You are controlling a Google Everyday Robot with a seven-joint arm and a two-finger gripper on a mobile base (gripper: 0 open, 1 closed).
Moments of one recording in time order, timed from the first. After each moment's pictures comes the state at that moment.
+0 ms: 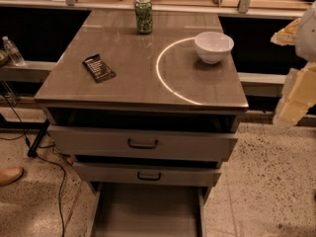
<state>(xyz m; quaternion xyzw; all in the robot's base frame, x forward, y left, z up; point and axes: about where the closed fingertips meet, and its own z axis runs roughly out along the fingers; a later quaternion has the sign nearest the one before) 0.442 -0.218 0.984 -0.61 0.77 -0.04 0.18</state>
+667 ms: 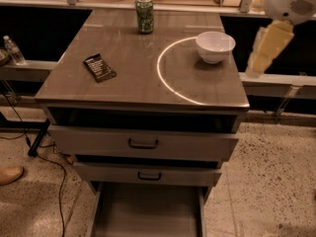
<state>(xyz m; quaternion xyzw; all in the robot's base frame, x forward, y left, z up) 0.554 -0.210 1.000 -0.62 0.76 -0.05 0.22</state>
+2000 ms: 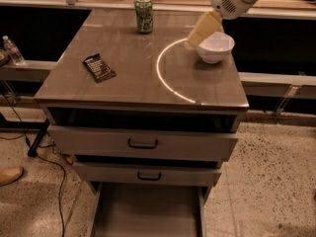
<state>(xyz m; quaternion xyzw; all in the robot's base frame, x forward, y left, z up) 0.692 -0.131 0.982 -0.49 0.79 0.01 0.37</state>
